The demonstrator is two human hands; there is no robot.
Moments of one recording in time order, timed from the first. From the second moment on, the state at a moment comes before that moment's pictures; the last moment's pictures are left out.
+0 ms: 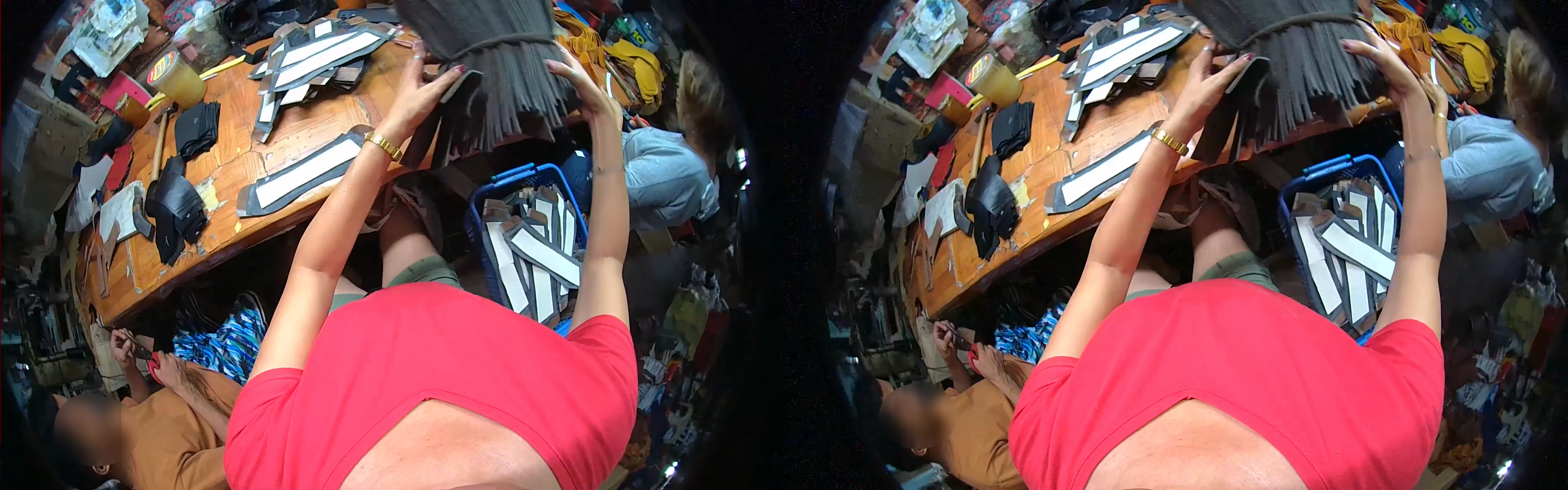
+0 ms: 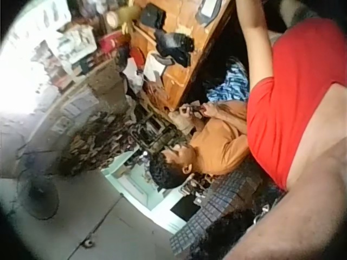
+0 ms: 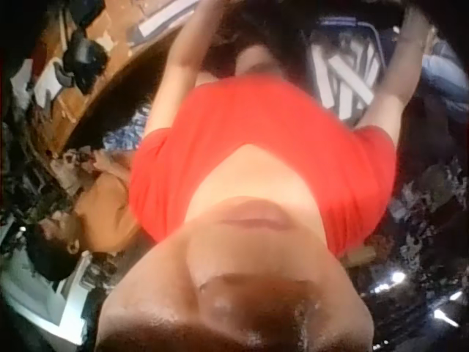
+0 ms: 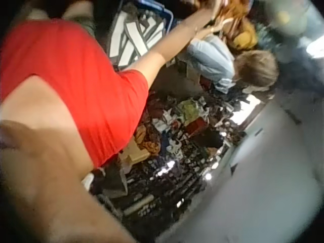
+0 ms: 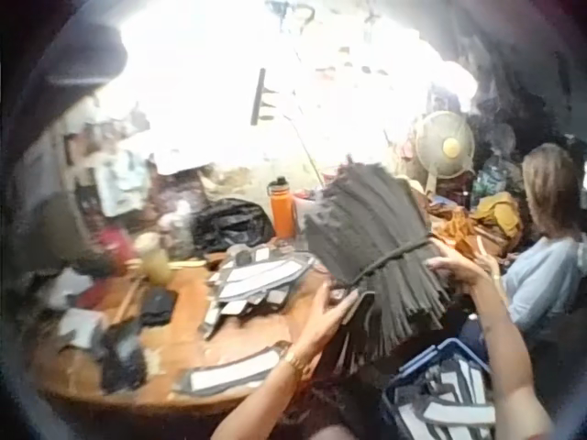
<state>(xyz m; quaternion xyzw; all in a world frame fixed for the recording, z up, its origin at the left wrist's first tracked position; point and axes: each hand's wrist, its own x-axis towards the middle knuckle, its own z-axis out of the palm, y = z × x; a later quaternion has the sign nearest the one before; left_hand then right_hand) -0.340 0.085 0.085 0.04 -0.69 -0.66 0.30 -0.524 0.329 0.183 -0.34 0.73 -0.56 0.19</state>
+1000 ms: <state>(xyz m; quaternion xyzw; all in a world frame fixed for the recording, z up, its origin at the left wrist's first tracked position) -0.450 -0.033 -0.009 0.07 -0.94 -0.17 0.30 -0.414 0.469 0.065 -0.15 0.66 -0.73 0.13</state>
